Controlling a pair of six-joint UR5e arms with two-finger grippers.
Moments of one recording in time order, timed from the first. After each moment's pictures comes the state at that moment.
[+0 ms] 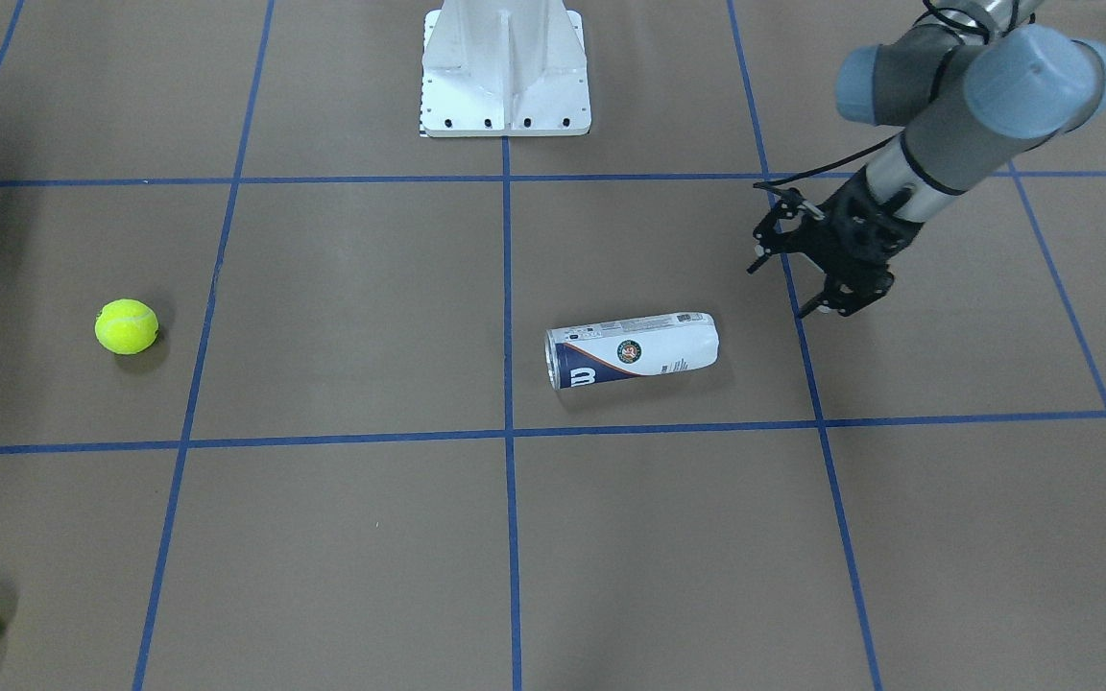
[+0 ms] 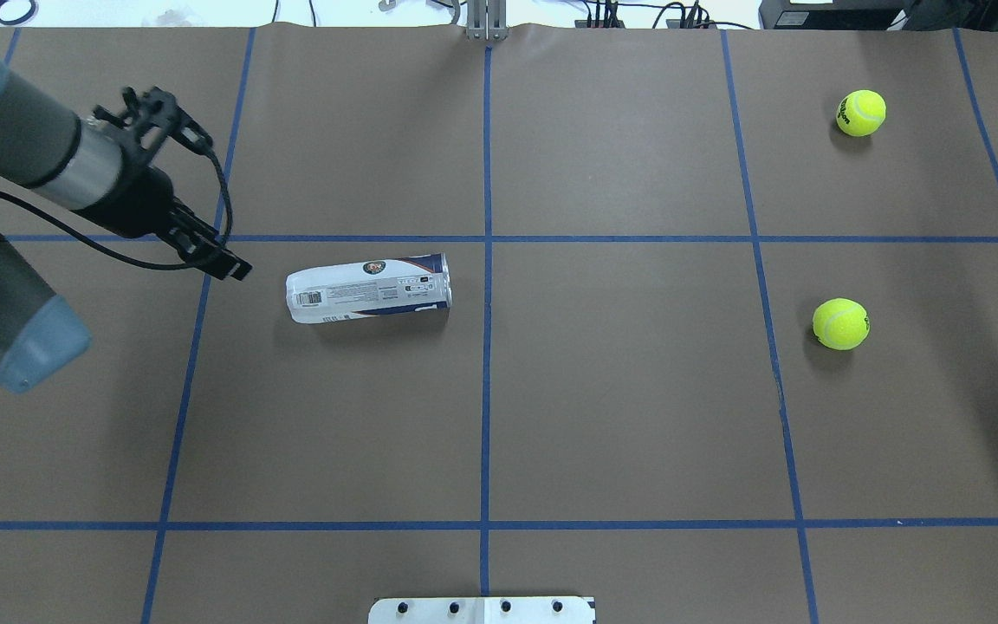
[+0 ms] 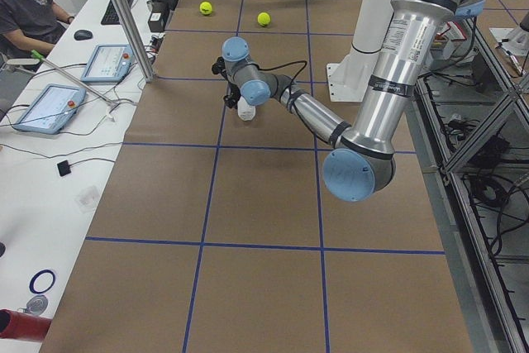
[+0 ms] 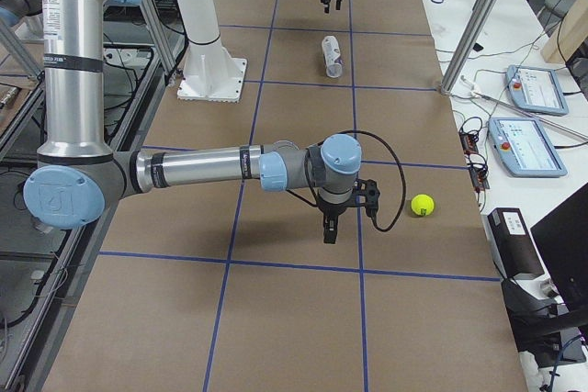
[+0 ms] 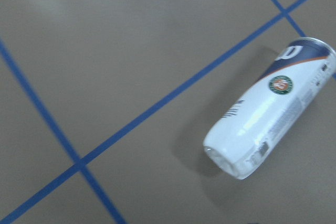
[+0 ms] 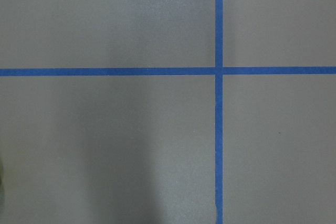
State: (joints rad) left arm -0.86 -1.92 -1.80 -1.91 -2.29 -0.29; right arm 1.44 -1.62 1.74 -1.55 2.33 0.21
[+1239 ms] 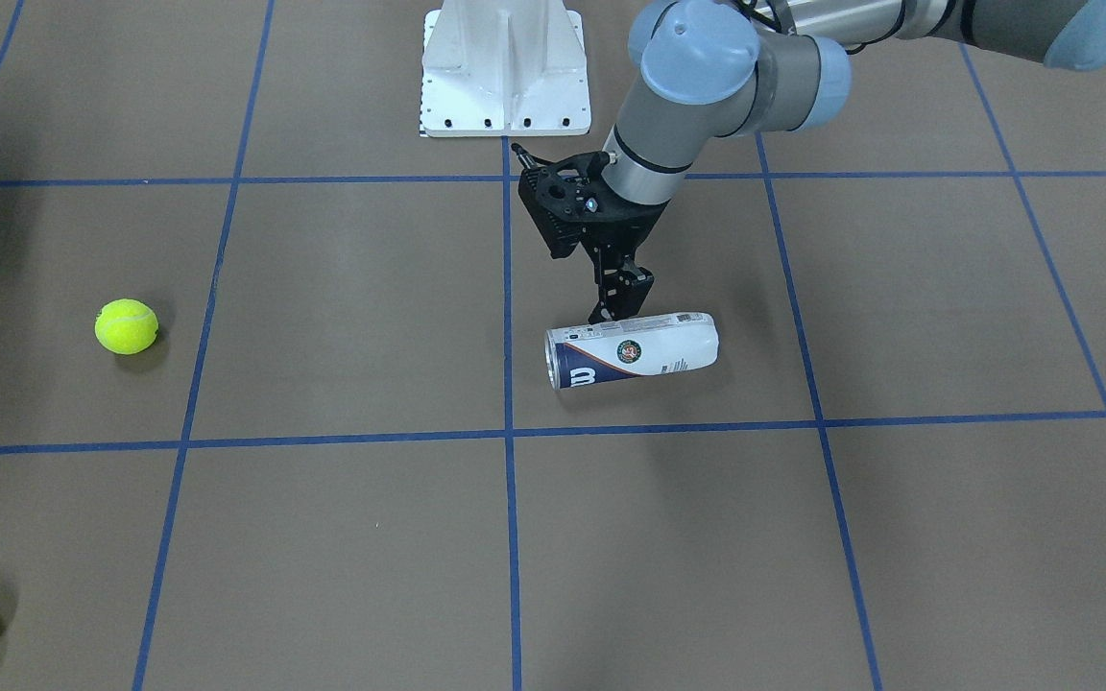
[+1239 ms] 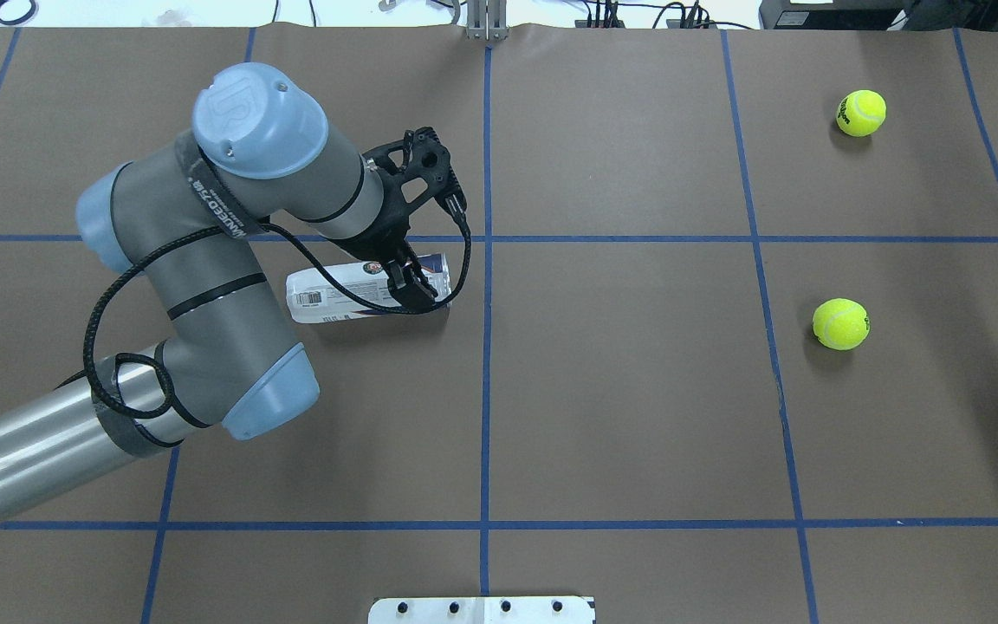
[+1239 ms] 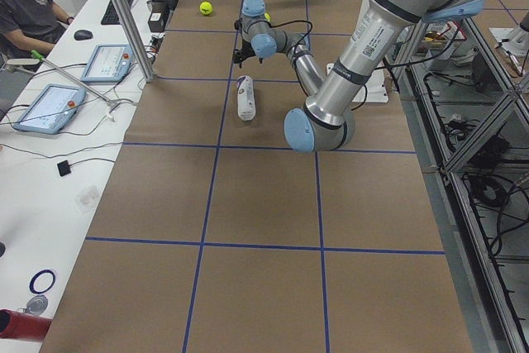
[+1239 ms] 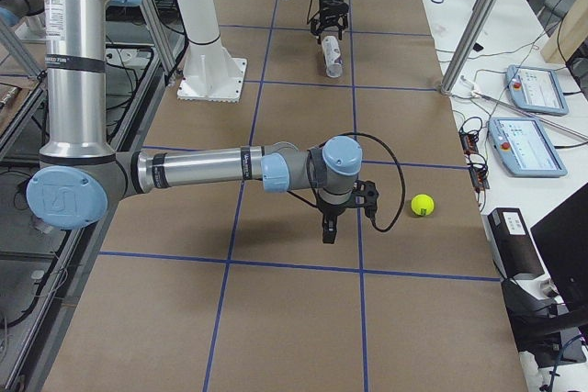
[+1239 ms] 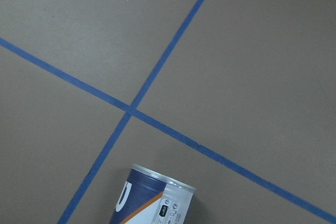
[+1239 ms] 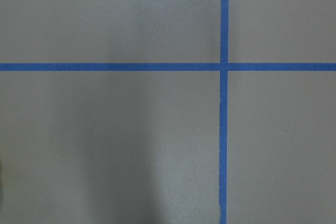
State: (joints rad) left arm -0.65 -2.28 -1.69 -1.69 -2.00 0.06; right arm 1.41 -1.62 1.73 -1.55 2.33 0.21
